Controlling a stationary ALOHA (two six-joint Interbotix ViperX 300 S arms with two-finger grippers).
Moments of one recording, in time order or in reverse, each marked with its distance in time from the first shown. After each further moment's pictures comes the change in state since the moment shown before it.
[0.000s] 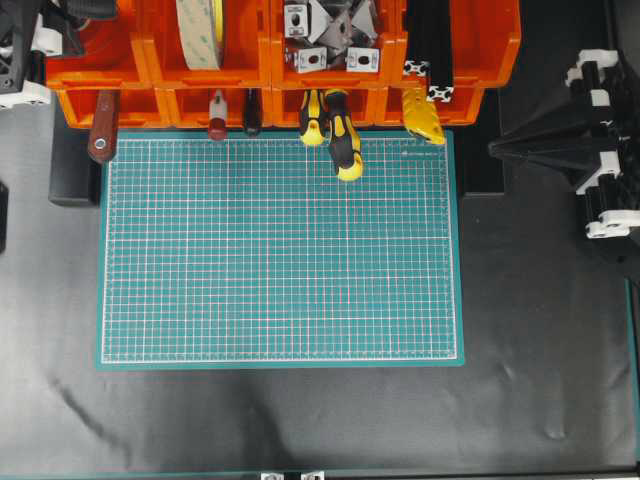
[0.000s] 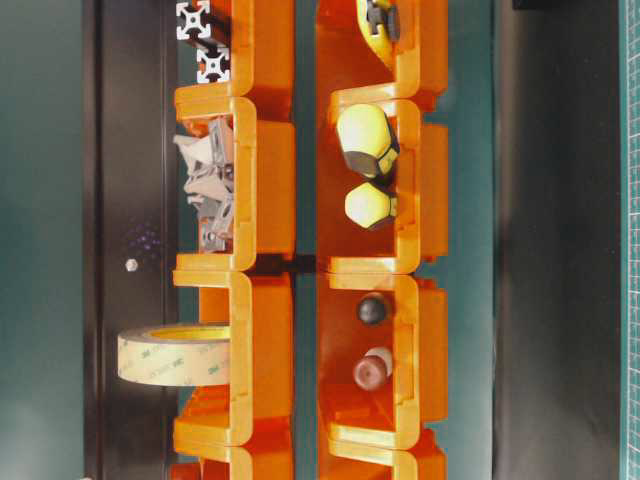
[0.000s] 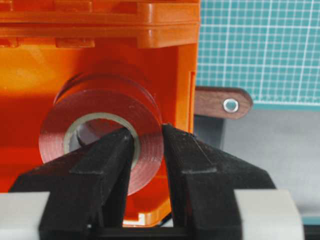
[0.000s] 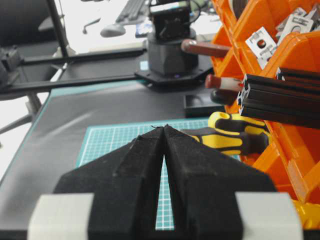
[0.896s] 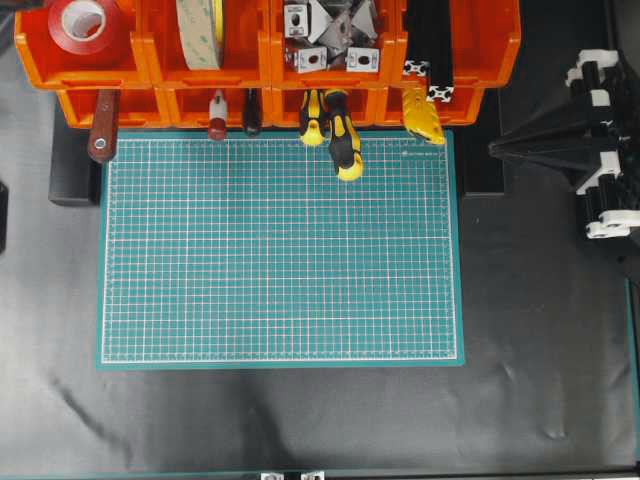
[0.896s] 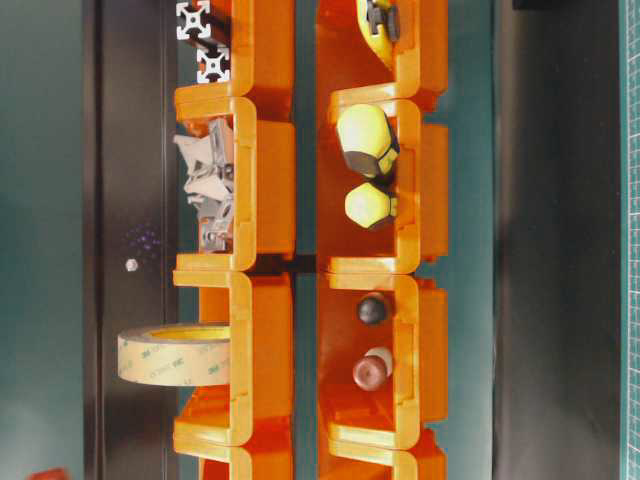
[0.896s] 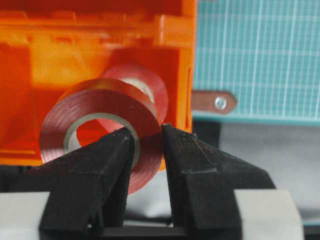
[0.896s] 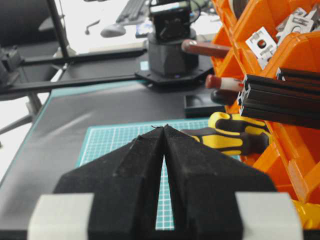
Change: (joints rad) left arm -0.026 -0.026 -0.275 0.002 0.141 -0.008; right arm 0.002 0.000 0.000 0.000 0.000 0.002
